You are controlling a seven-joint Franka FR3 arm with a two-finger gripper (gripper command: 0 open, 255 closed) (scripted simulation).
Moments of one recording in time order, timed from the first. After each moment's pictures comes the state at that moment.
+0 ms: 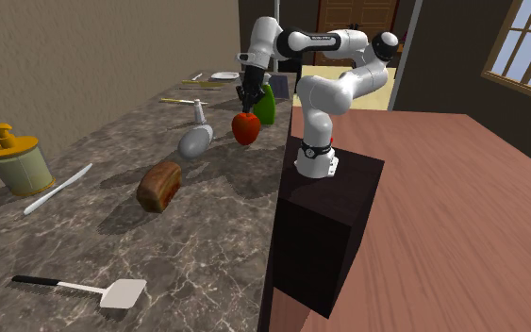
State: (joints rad) arm -0.53 -1.43 -0.92 -2.93 -0.63 1.91 -0.77
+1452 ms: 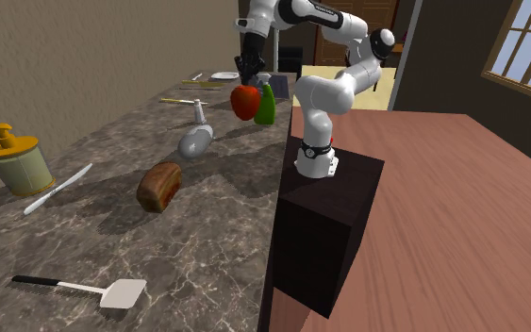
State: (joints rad) arm -0.39 -1.41 -0.69 -2.68 -0.43 1.72 -0.70
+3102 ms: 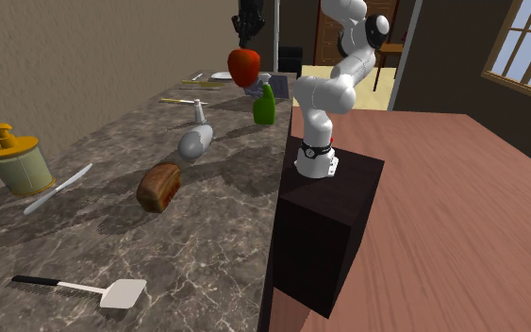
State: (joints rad) arm -0.27 -1.24 -0.53 -2.31 -0.29 1.53 -0.66
